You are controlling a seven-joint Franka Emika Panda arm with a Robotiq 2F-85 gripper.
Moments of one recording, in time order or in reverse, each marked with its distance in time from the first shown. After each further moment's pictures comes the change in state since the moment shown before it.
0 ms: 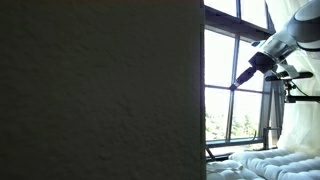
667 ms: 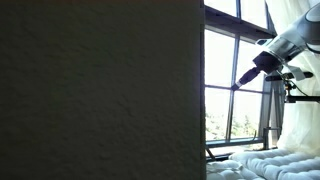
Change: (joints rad) arm -0.017 -0.015 0.049 -0.071 0.001 0.130 0.000
